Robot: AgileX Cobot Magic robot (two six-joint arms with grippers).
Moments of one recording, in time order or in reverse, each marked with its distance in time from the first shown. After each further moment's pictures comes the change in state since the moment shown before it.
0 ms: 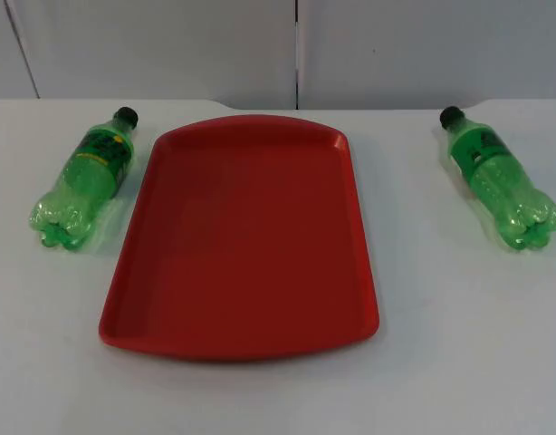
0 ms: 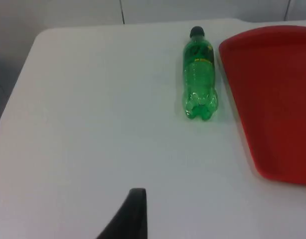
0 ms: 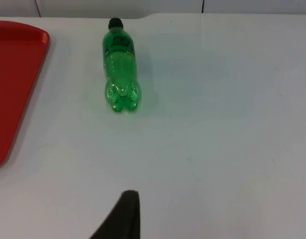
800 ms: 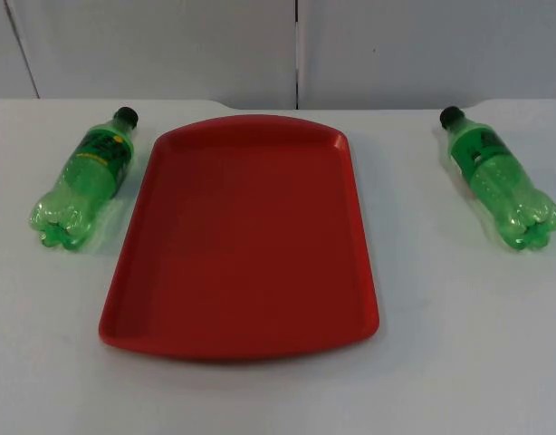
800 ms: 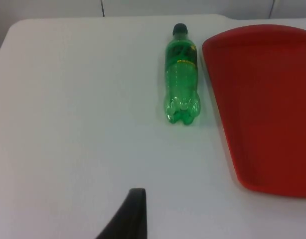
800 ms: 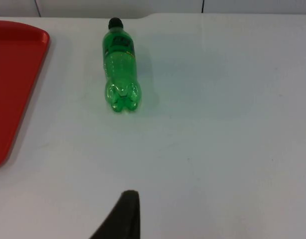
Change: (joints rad) right arm 0.000 0.000 0.000 0.000 0.000 0.000; left arm 0.000 0.214 -0.012 -0.057 -0.140 0.000
